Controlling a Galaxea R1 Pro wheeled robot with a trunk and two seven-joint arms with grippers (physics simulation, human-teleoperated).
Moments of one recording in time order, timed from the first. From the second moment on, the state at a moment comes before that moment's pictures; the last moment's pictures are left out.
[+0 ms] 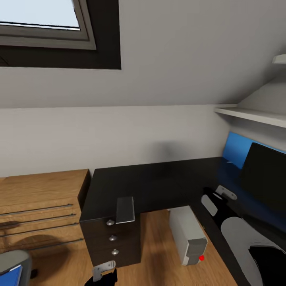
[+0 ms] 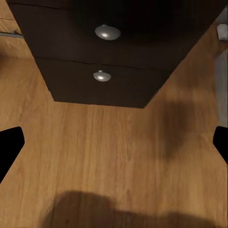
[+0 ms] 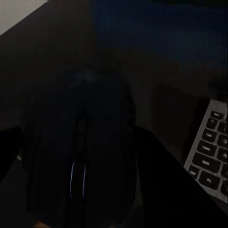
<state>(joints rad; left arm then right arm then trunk) -0.12 0.00 -0.45 -0.87 0.56 0.01 0.42 -0.89 -0.11 0.03 -0.40 -0.56 -0.03 -0.58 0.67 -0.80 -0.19</state>
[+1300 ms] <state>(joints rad) -0.12 0.00 -0.47 -1.05 0.57 0.36 0.42 -0.89 -0.11 0.03 -0.37 -0.54 -0.07 -0.58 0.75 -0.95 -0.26</state>
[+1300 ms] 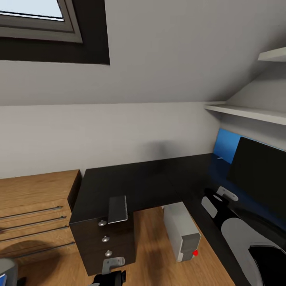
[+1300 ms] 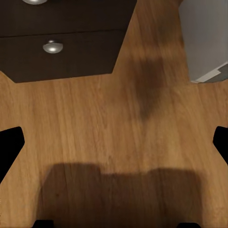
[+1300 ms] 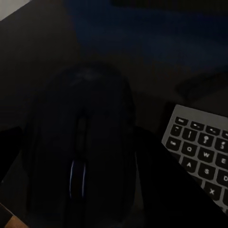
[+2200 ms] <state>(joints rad) -0.12 0.01 -0.47 -1.05 0.57 0.35 0.42 -0.89 -0.11 0.03 -0.37 -0.54 -0.07 -0.58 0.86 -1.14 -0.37</state>
